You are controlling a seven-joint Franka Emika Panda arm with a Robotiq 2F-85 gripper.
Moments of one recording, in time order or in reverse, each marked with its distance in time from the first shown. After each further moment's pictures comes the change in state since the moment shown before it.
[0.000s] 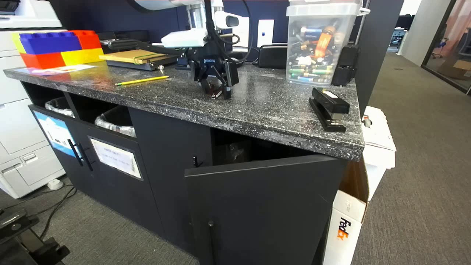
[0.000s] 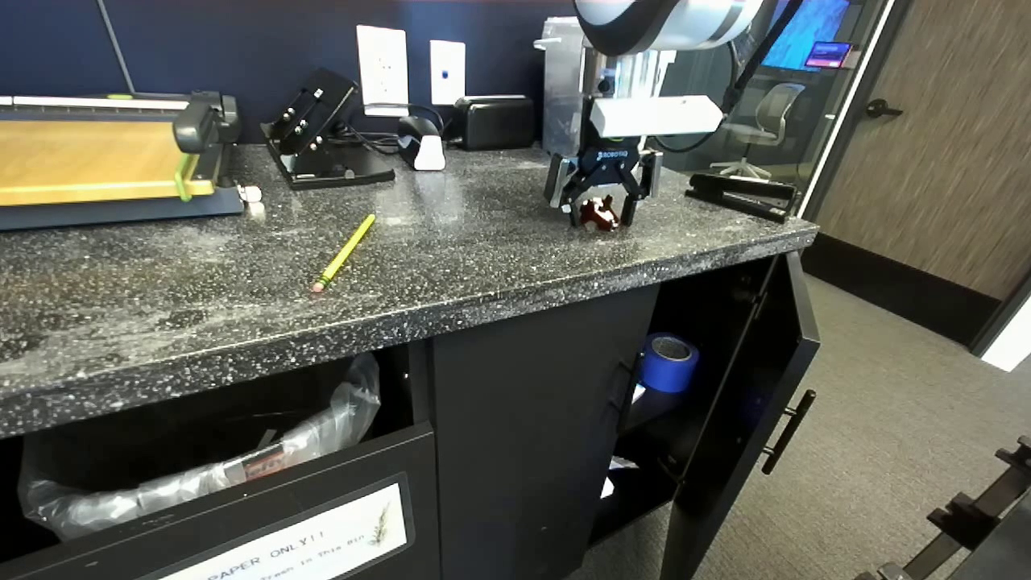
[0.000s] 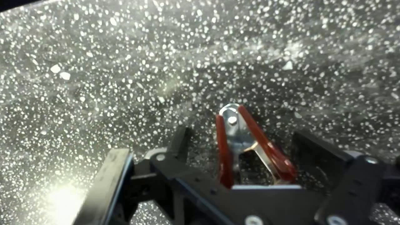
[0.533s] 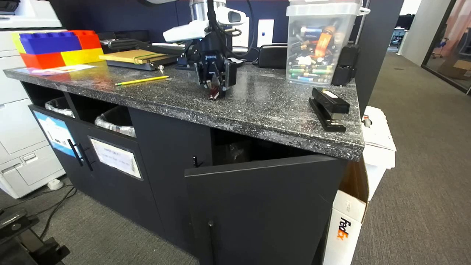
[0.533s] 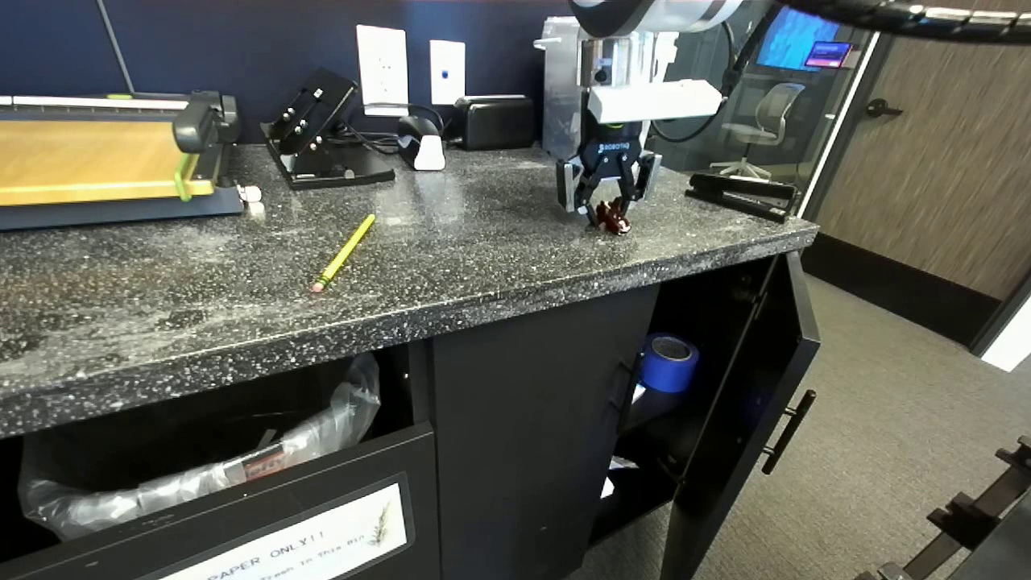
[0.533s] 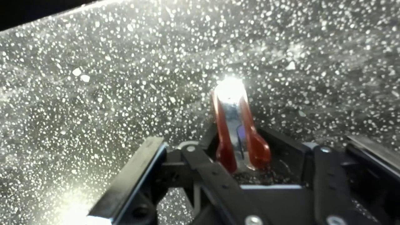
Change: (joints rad) arm 0.001 0.145 -0.008 0.299 0.005 -0.228 0.001
